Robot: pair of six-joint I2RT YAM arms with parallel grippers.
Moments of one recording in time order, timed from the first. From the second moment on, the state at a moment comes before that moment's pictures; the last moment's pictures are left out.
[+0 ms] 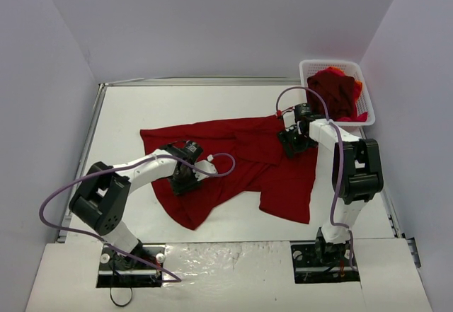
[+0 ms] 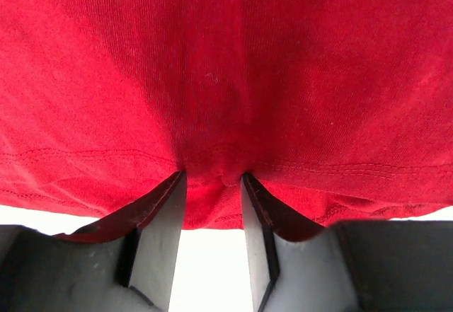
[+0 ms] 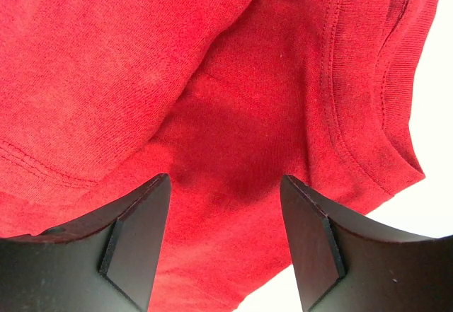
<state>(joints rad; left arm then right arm) -0.61 1.60 0.97 -0.78 -0.01 0.52 0.13 1.83 1.19 -0.56 -0.04 -0.34</state>
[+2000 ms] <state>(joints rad) -0.61 1.57 1.01 -0.86 0.03 0.50 0.14 1.85 1.18 -0.56 -0.01 -0.34</state>
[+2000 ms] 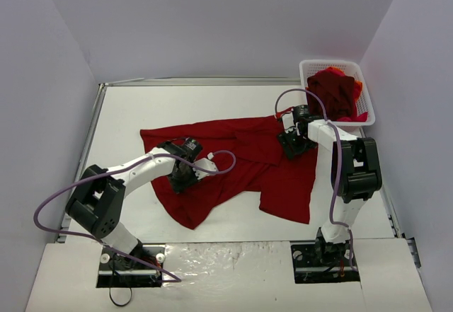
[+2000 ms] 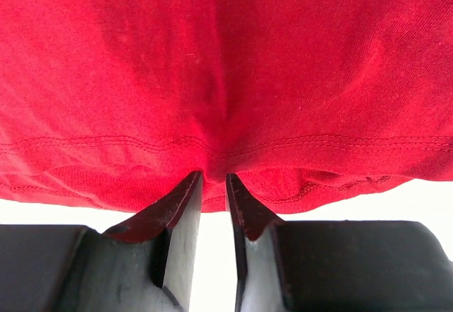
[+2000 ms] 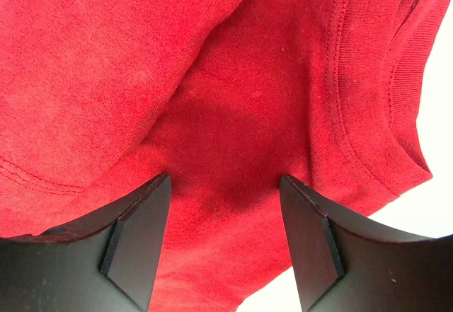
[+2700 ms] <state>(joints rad) -0.62 1.59 1.01 -0.85 0.03 0.50 0.14 1.85 1.18 -0.55 -0.01 -0.34</state>
